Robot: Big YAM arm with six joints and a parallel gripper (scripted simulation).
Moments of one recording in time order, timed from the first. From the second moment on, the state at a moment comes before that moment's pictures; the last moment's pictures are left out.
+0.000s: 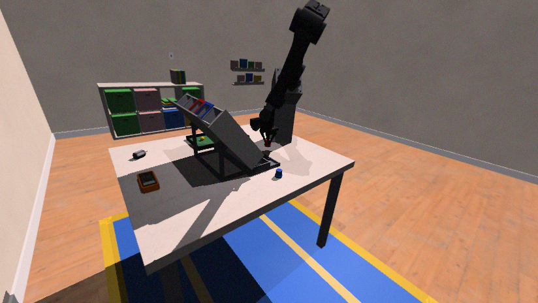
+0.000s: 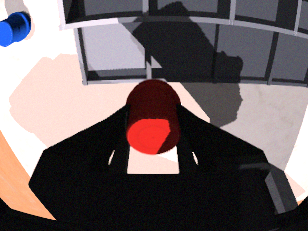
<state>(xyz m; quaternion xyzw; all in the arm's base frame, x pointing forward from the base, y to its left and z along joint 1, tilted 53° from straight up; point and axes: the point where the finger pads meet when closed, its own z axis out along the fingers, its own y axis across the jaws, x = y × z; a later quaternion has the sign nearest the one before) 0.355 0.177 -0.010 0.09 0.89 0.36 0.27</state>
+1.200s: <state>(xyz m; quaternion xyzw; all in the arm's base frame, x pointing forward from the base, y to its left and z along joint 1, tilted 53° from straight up) 0.365 0.034 -0.140 0.10 0.89 0.36 0.28</state>
